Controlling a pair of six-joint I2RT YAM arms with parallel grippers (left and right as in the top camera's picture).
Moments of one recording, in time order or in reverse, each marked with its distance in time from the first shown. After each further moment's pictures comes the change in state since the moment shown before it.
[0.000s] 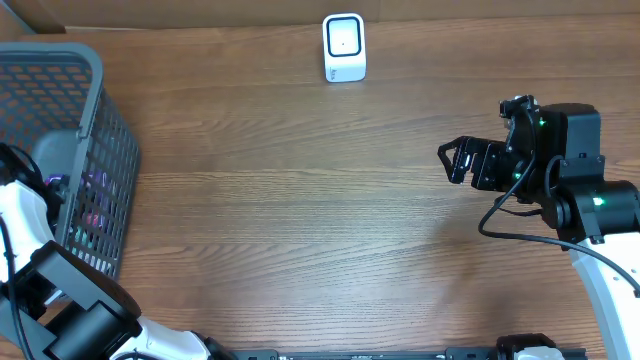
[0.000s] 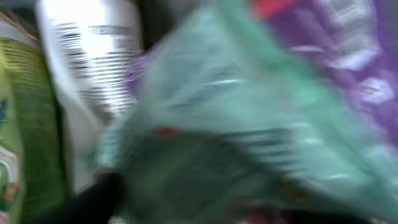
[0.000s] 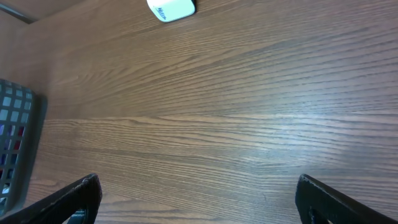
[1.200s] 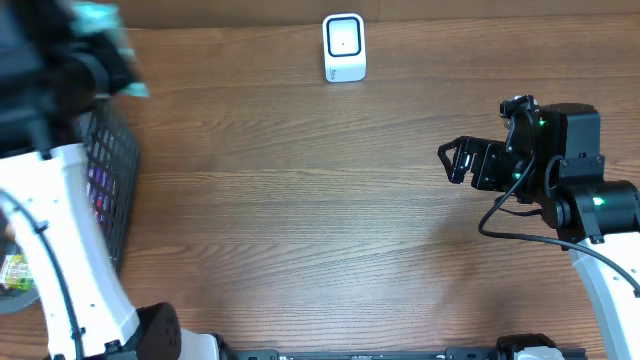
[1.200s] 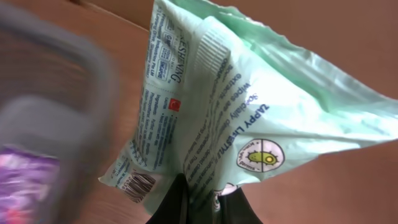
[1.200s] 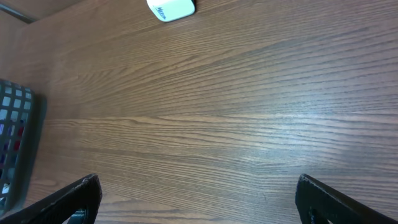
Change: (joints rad) left arm -0.586 -0.153 0.837 -0.464 0.214 0.101; right arm 0.000 0.000 0.000 0.000 0.000 0.000
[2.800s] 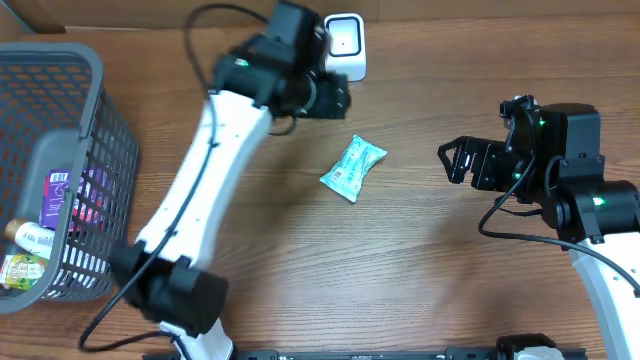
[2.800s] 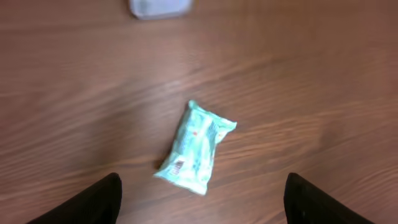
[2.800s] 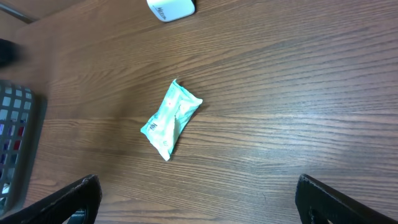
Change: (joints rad) left arm -0.552 0.212 -0.219 0.167 0.064 -0.071; right arm 0.000 0.000 0.000 -0.001 0.000 0.000
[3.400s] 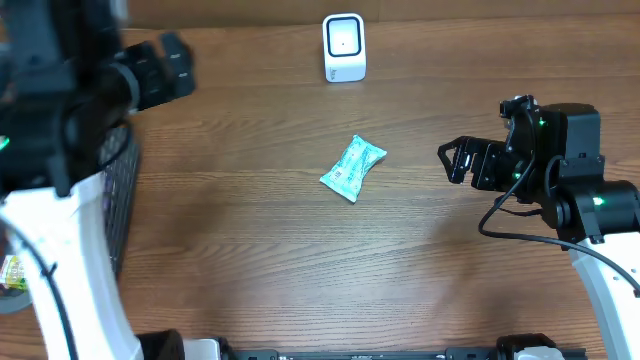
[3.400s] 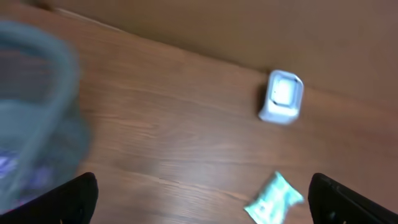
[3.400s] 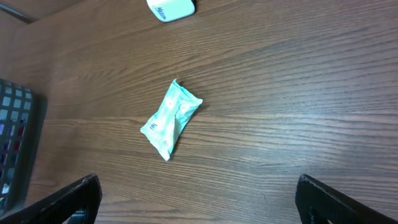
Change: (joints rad) left arm 0.475 -0.309 0.222 -0.218 -0.101 0.050; right arm 0.000 0.000 0.000 0.001 0.000 0.000
